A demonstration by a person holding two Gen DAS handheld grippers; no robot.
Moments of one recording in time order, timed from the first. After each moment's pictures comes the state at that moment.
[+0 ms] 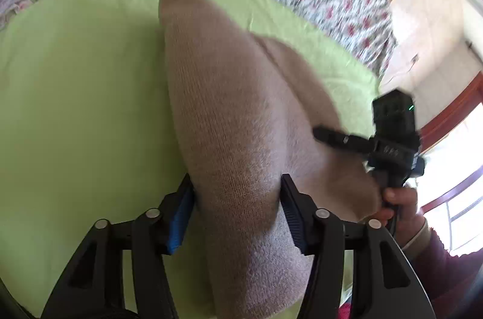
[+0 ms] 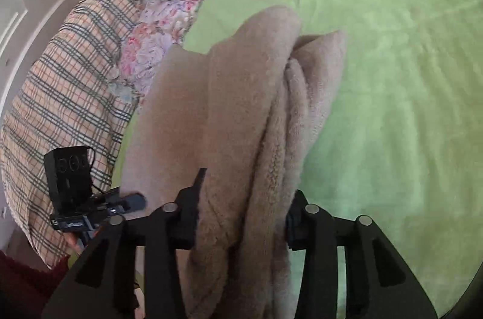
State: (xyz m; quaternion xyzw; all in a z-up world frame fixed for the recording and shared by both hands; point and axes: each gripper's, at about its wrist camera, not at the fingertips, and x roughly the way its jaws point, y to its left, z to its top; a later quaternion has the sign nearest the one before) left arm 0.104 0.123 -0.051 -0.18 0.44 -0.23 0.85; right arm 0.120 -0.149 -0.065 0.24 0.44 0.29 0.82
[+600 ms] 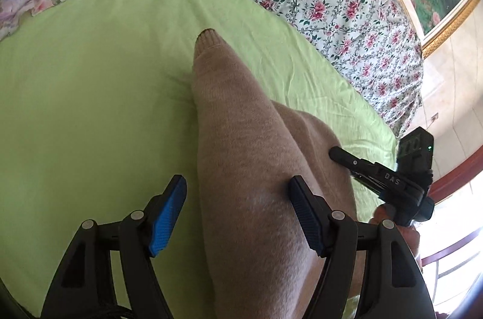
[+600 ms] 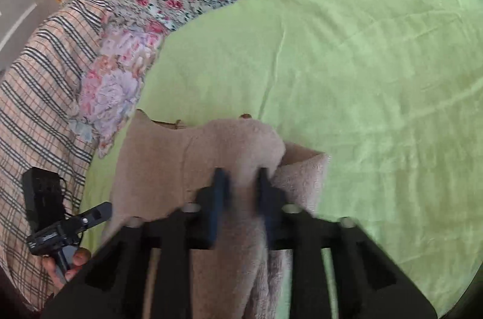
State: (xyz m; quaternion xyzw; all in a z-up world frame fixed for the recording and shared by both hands) left arm 0.181 0.138 -0.035 -0.25 0.43 -0.14 0.86; right arm 0.194 -0.144 -0.019 0.22 0.40 0.20 0.87
